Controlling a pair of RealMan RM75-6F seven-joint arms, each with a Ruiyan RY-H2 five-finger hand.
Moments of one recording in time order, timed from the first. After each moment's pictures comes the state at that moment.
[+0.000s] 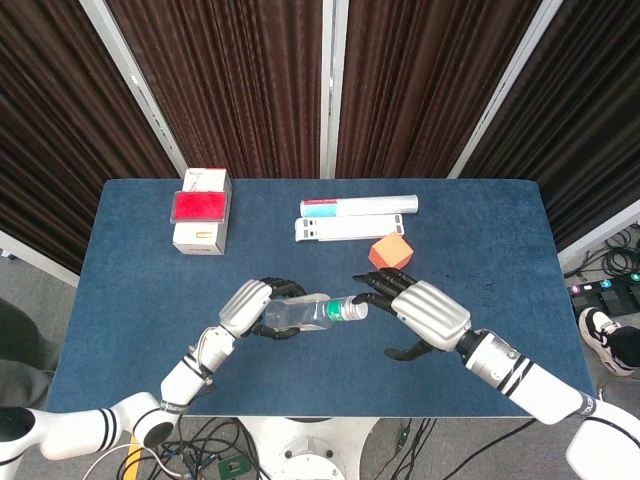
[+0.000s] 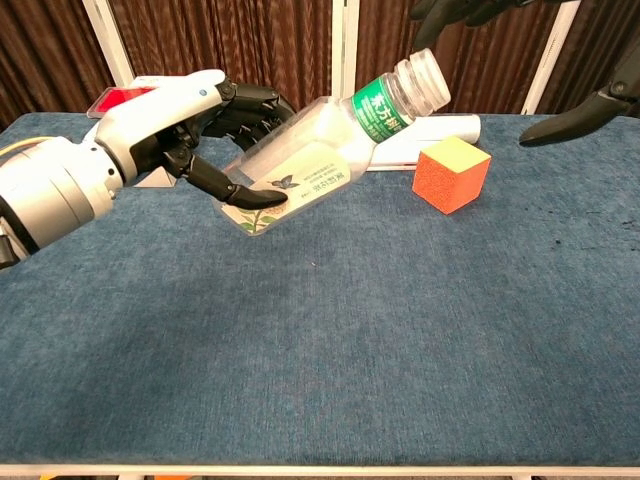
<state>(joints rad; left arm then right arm) -0.69 -1.69 -0.13 -1.42 1.51 1.13 -0.35 0.74 -0.83 0.13 -2.04 -1.59 0.83 0.29</state>
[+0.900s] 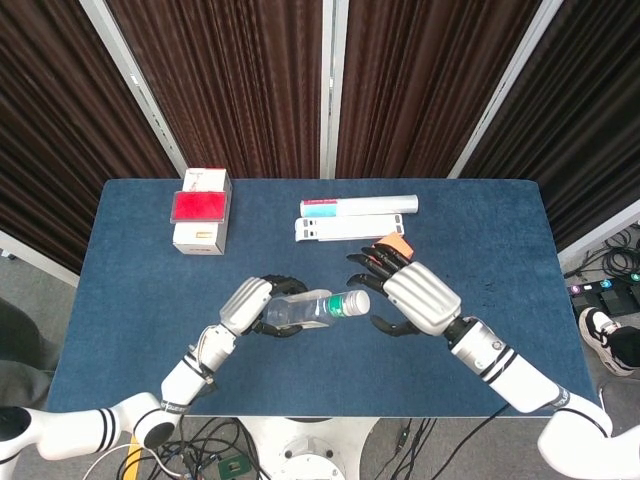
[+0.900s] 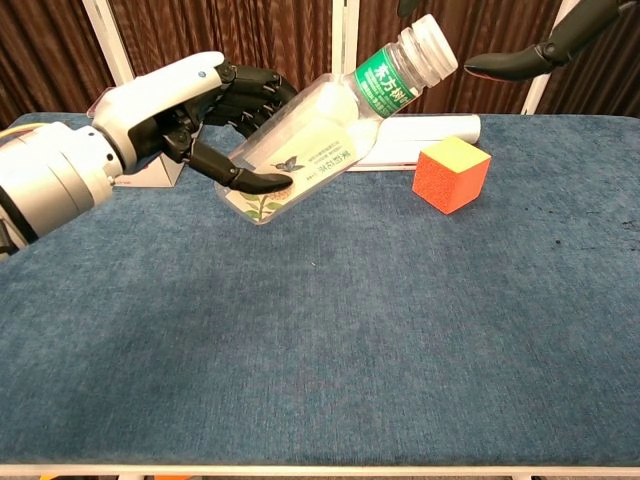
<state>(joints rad) -0.69 -1.68 -0.15 -1.47 1.48 1.13 -0.35 0.74 -0.97 0.18 -2.00 -1.46 0.92 0.06</state>
